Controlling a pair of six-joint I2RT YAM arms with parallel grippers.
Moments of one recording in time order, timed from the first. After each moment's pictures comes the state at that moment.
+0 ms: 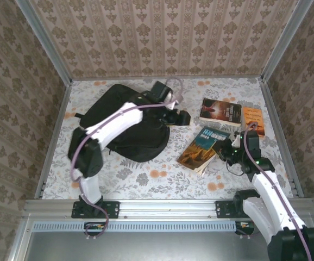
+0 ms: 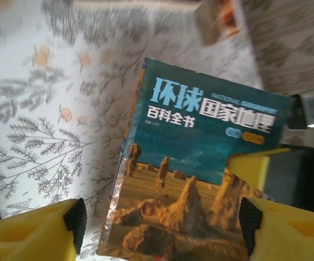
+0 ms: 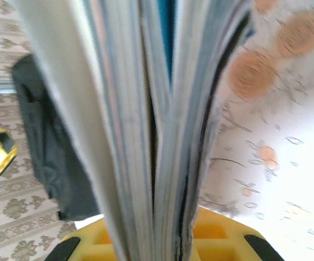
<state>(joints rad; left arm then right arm) -0.75 1.81 1.64 -0.70 0.55 -0.49 0.03 0.74 0.49 -0.47 -0.49 0.95</state>
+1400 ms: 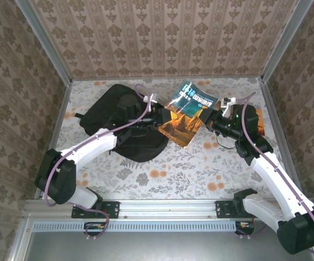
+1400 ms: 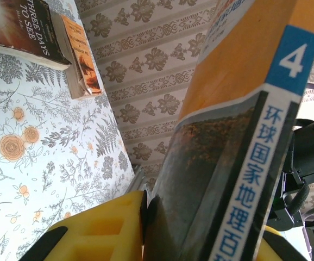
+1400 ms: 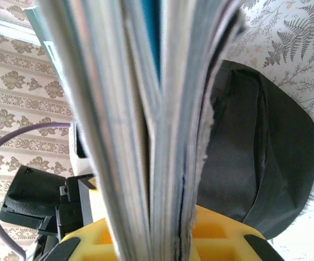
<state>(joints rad) -0.64 1.45 0.98 0.28 0.83 -1.11 0.24 0.95 0.81 -0.12 -0.53 1.06</state>
